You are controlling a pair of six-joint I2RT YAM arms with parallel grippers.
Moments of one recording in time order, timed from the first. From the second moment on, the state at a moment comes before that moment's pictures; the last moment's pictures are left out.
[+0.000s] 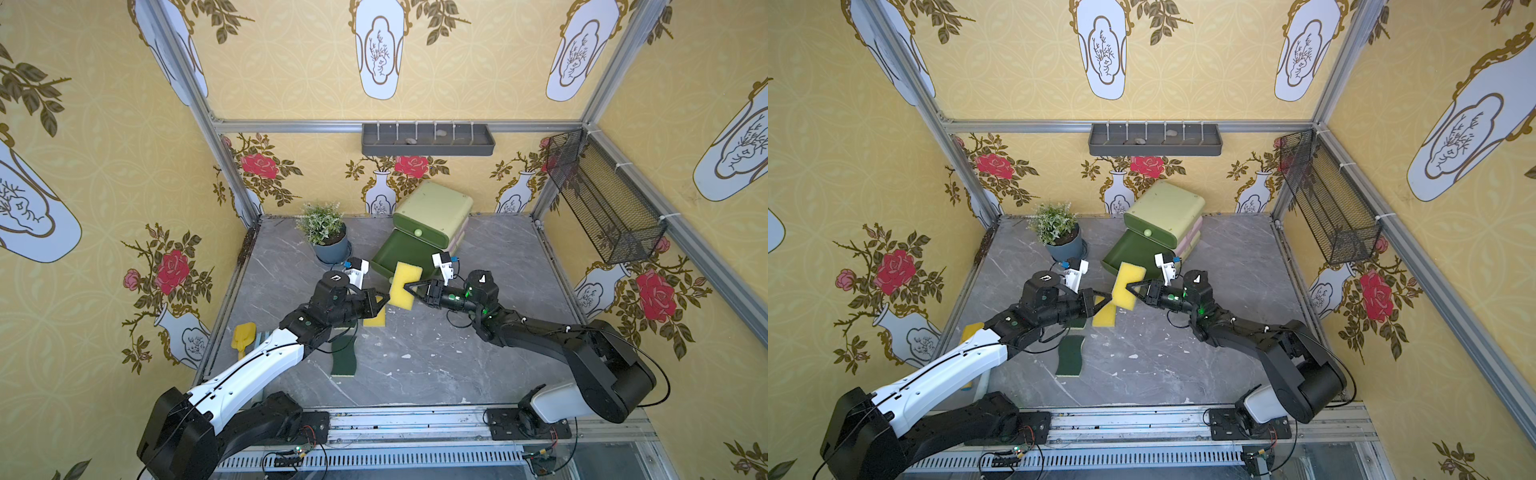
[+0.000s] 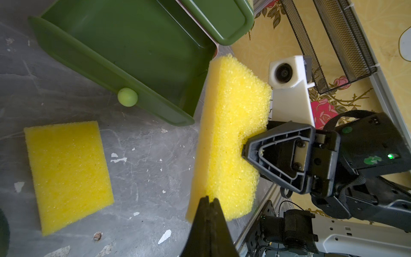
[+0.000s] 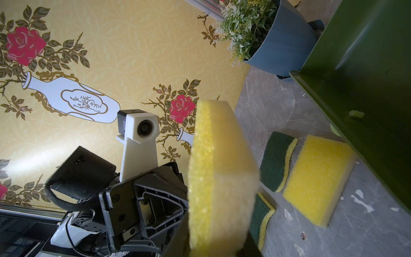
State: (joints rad) left arm -0.64 1.10 0.71 -0.09 0.33 -0.74; right arm 0.66 1.45 0.59 0.78 -0.67 1.06
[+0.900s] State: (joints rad) left arm -0.47 1.11 1.06 -0.45 0.13 -0.35; right arm 0.90 1.38 0.54 0.54 -0.55 1.01
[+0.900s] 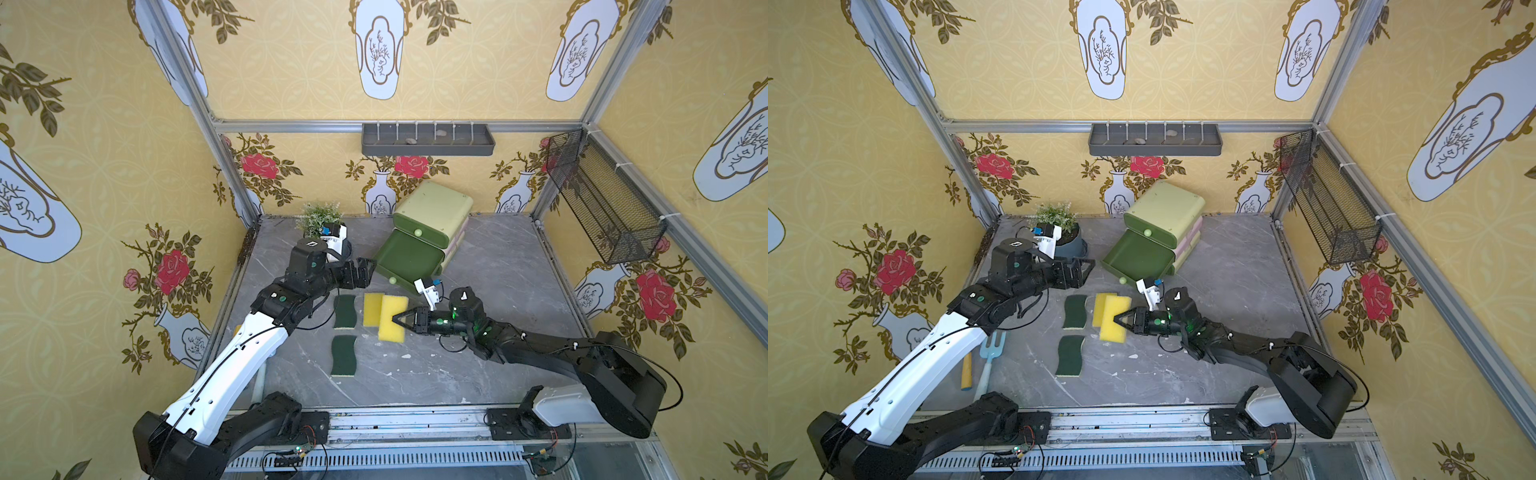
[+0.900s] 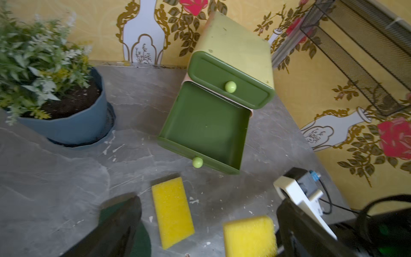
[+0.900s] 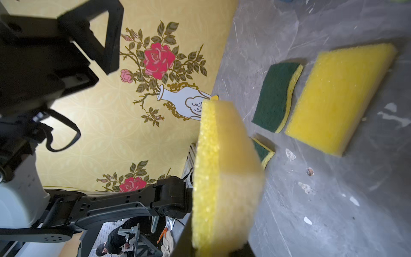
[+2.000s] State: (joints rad) left arm -0.45 1.04 0.90 -0.29 0.01 -0.18; right arm 1.11 1.74 0.62 0.57 -0.41 1.17
